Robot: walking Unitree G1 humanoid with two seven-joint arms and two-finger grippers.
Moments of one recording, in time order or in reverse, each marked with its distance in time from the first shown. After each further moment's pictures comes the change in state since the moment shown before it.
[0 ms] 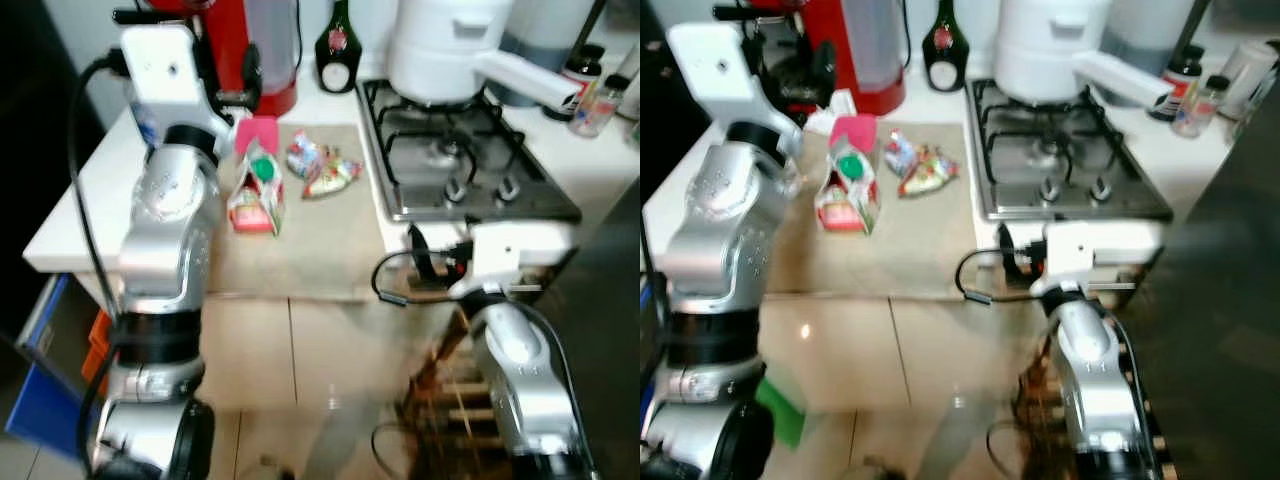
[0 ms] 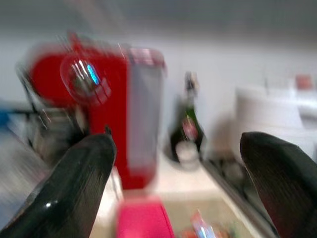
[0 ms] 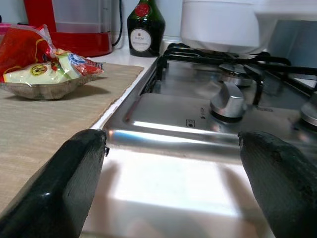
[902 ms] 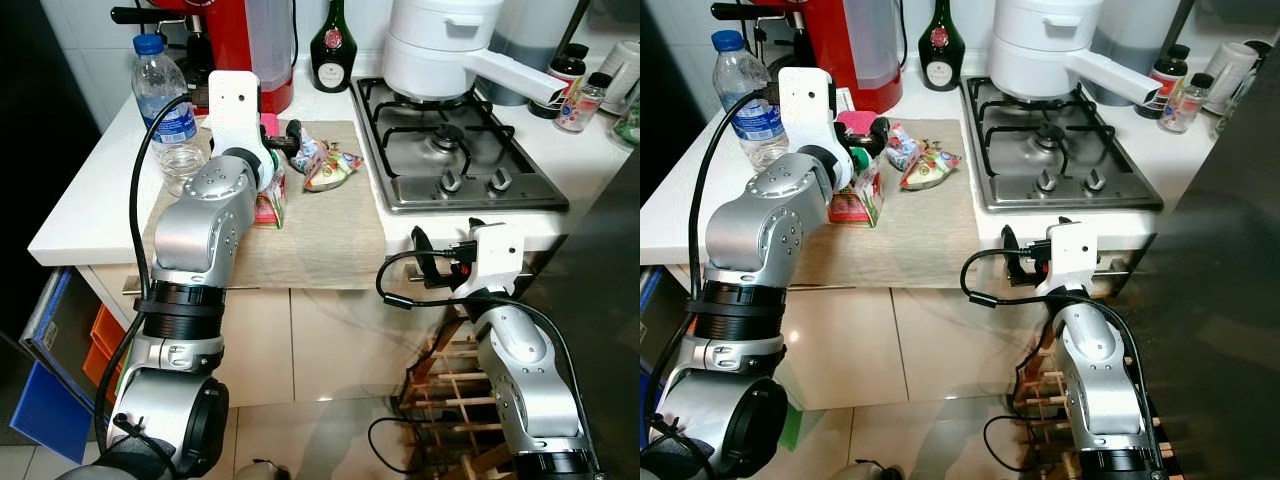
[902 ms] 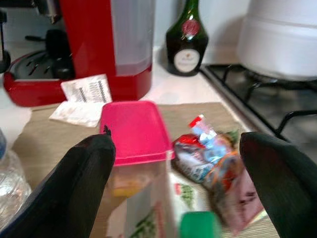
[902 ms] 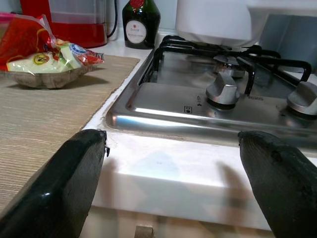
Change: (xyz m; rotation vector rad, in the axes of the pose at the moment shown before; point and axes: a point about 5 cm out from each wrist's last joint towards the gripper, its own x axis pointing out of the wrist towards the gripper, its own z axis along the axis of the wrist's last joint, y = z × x) left arm 0.007 -0.004 -0.037 0.014 0.350 0.055; right arm 0.000 -0.001 -0.002 -0.004 0.025 0.009
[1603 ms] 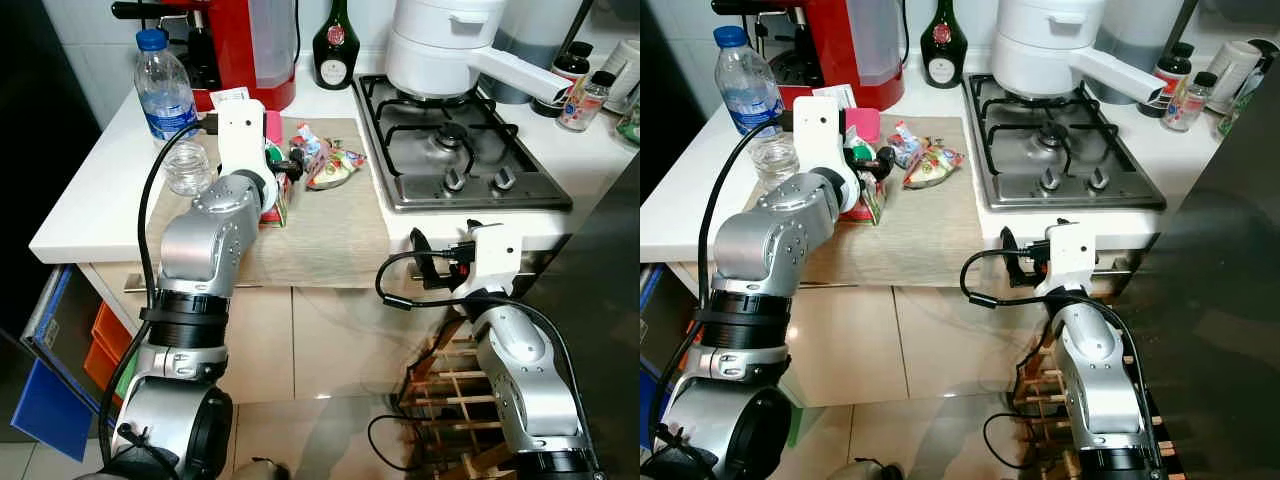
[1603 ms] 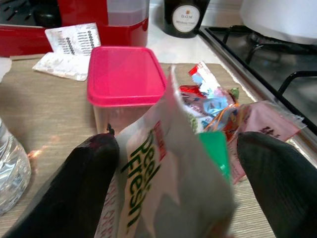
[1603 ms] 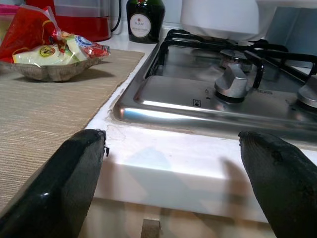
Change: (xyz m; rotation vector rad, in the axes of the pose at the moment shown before) left arm -0.002 -0.004 -0.024 -0.044 0.113 -0.025; right arm 0.001 0.001 -0.002 0.003 0.016 0.011
